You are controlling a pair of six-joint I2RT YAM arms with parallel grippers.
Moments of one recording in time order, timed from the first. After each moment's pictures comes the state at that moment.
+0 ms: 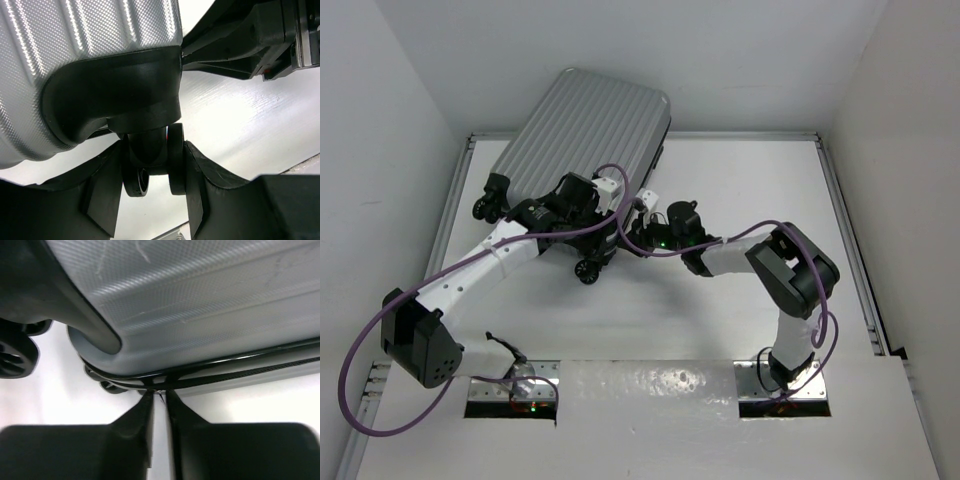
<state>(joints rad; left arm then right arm) -0.58 1.33 1.18 -0.79 0.00 -0.06 0.66 1.86 0.82 0.74 -0.49 0.11</state>
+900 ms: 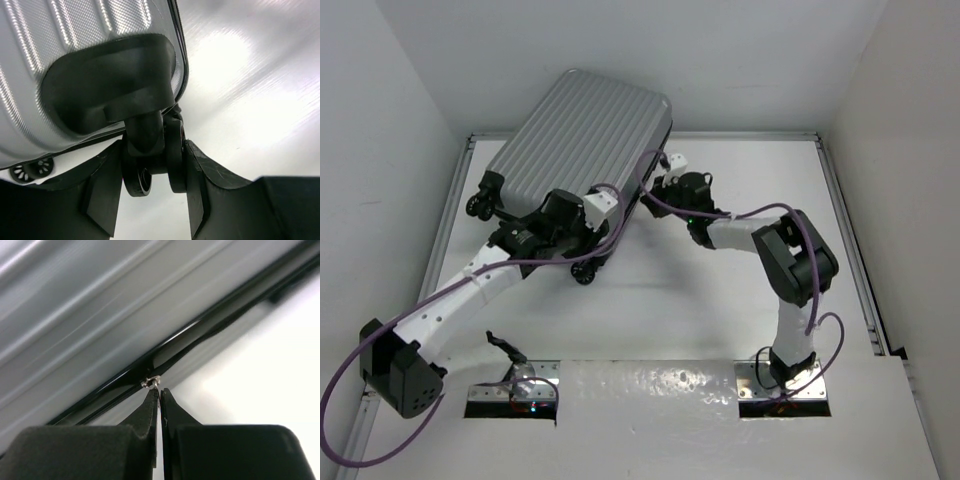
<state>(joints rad) -0.58 1.17 1.03 -0.71 -0.07 0.16 0.52 1.91 0.99 0.62 -0.19 0.24</state>
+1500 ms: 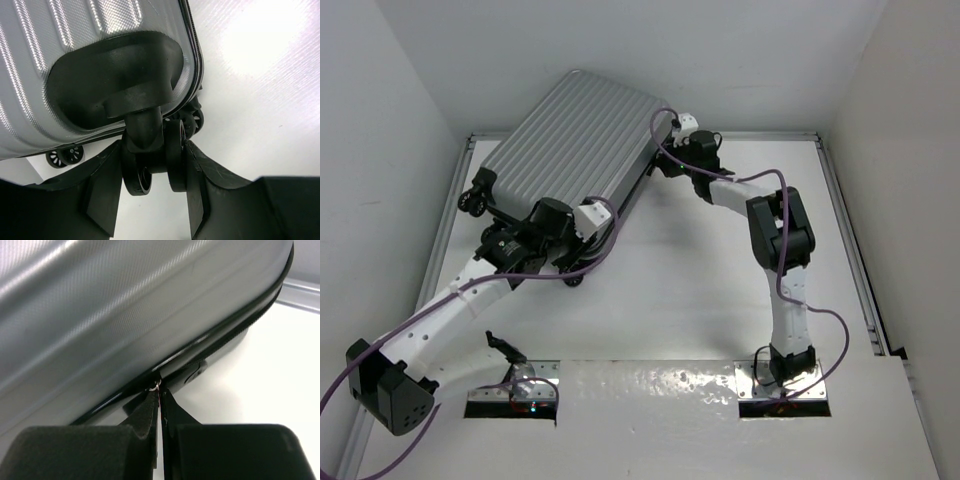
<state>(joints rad) -0.58 1.05 0.96 -0.75 -0.13 0.33 0.33 2.22 1.52 0.38 -0.26 0.17</state>
